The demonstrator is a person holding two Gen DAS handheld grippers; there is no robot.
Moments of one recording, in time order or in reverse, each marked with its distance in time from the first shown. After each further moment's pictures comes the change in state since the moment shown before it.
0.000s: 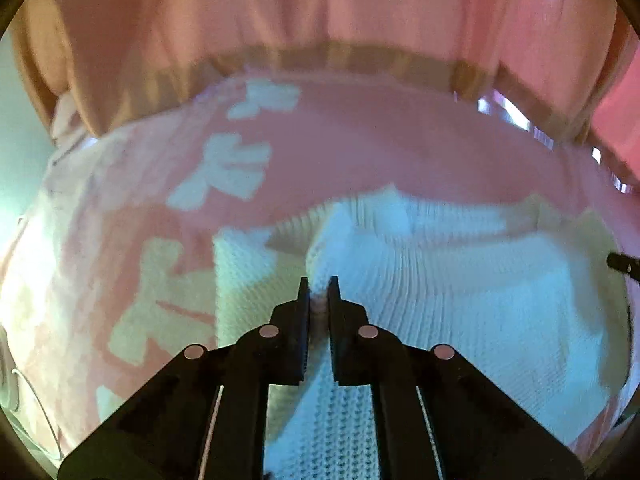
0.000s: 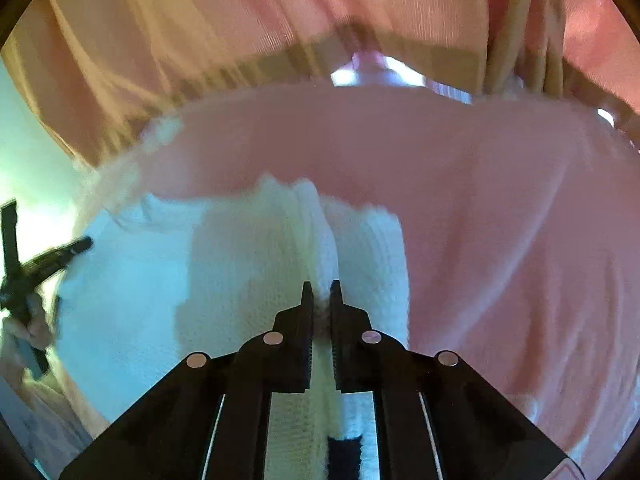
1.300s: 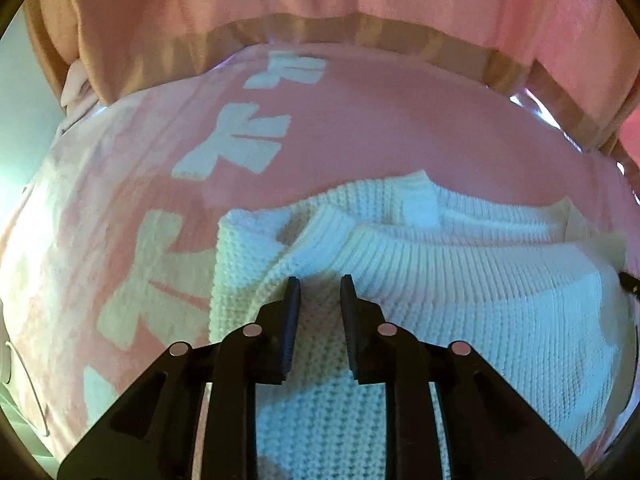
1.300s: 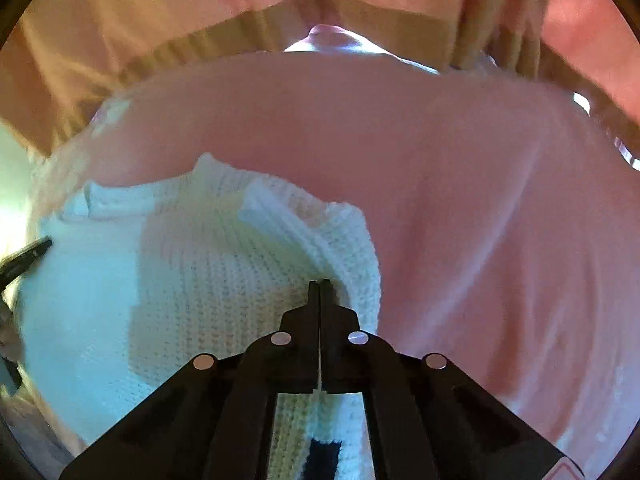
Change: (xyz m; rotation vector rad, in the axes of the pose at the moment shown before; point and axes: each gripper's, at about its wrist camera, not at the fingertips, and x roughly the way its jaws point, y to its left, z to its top) left arm 0.029 0.001 0.000 -0.065 0.105 0.061; right arm 0.034 -0.011 0.006 0.055 0.135 -0.164
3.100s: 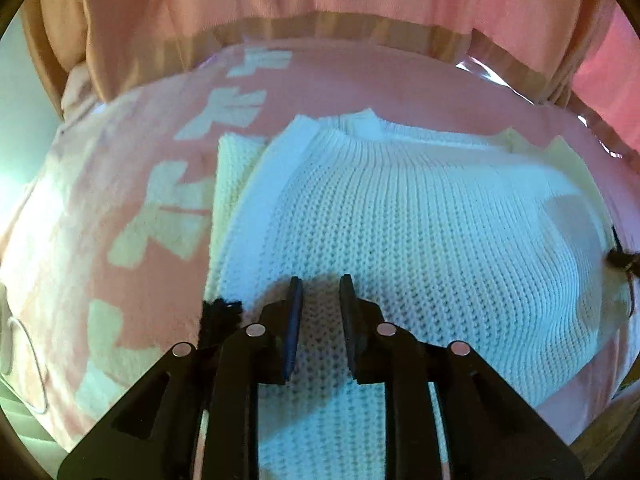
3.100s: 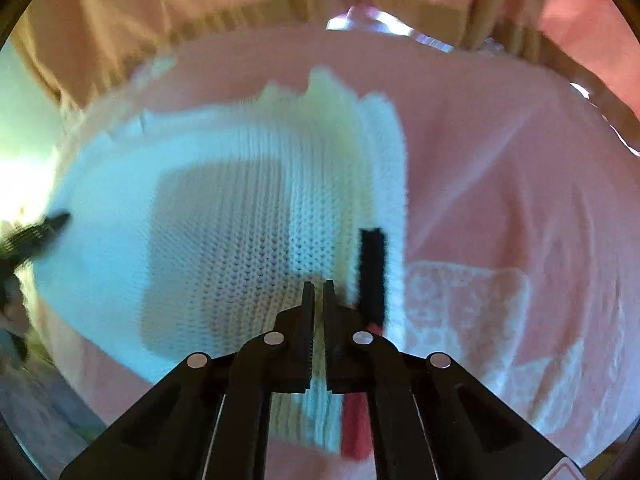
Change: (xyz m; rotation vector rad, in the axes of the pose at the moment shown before) left arm -0.045 0.001 -0.073 0.124 -0.029 -0.048; right arm -0.055 0.017 -0.074 -0.081 0.021 0.028
